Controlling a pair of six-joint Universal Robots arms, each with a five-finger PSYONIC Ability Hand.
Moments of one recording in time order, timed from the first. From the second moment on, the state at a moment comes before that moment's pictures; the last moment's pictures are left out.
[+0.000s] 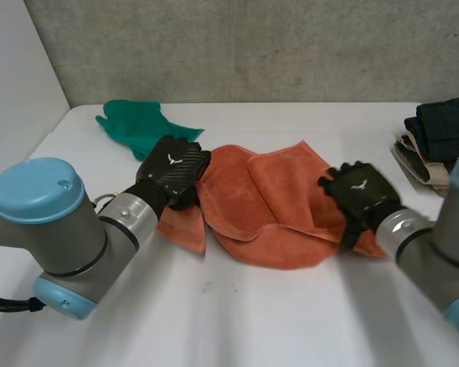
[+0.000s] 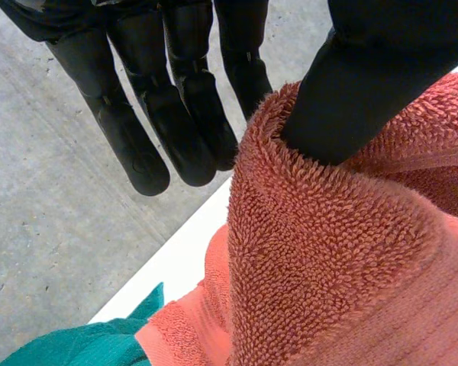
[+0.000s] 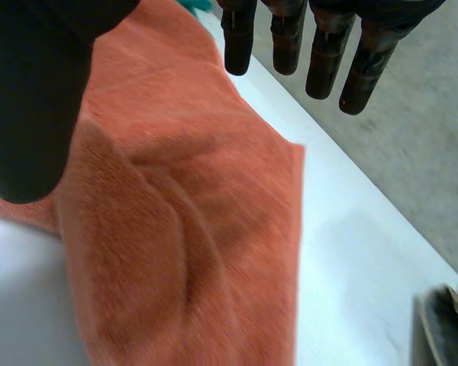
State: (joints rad) left arm 4.22 -1.98 -1.63 3.57 -1.34 3.53; right arm 1.87 -1.23 1.70 -0.13 1.38 2.60; left_hand 1.13 1.20 1.19 1.20 0.97; right_hand 0.20 0.22 0.21 0.23 0.07
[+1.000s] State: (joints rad) left arm 4.27 -1.89 -1.74 3.47 -1.38 3.52; right arm 1.65 -1.22 1.67 -0.10 1.27 2.70; left_hand 1.13 1.19 1.19 1.20 0.97; right_hand 0.96 1.17 1.18 1.19 0.98
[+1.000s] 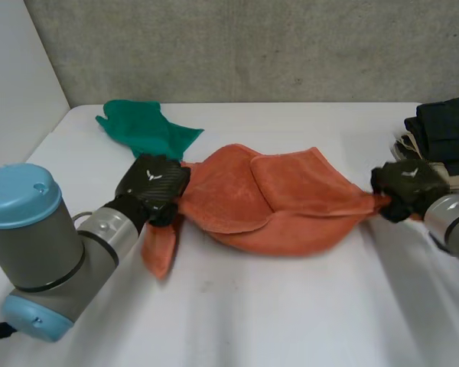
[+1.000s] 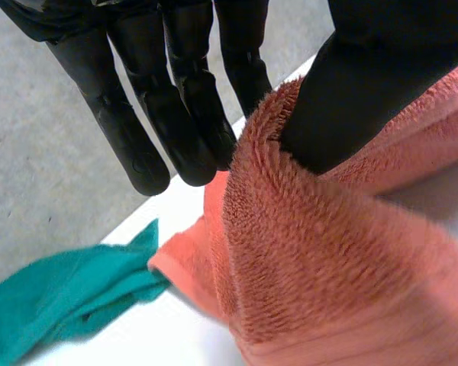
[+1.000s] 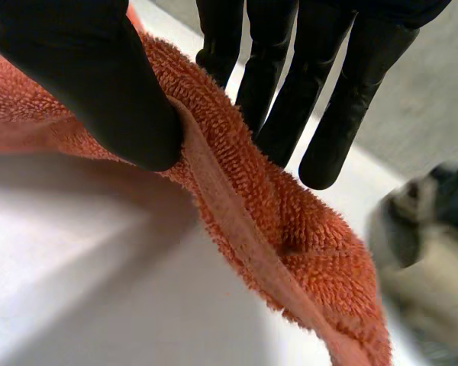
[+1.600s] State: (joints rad) left arm 4.31 -1.94 -1.47 3.08 -1.44 3.77; right arm 1.77 -1.24 1.37 0.35 1.40 2.08; left_hand 1.13 1.20 1.19 1.20 0.97; right_hand 0.96 1.17 1.18 1.19 0.98
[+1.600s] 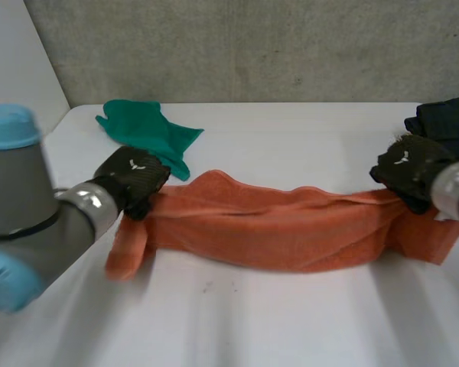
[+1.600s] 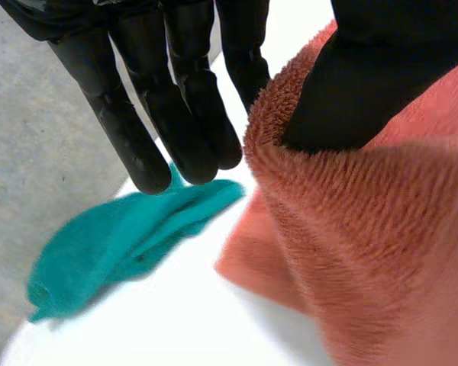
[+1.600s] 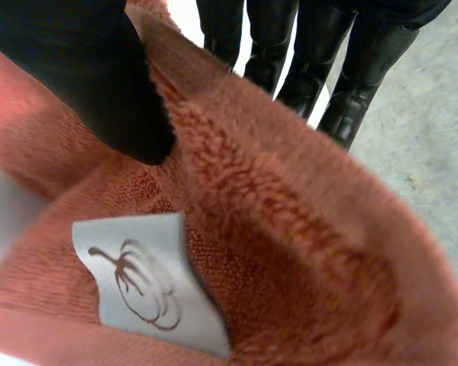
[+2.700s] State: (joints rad) left arm 4.41 -2.13 -1.71 3.71 -1.40 3.68; right arm 1.87 -1.03 1.56 -0.21 1.49 2.52; left_hand 0.69 0.69 0.69 0.69 0.52; right_hand 0.97 1.17 1.18 1.19 1.00
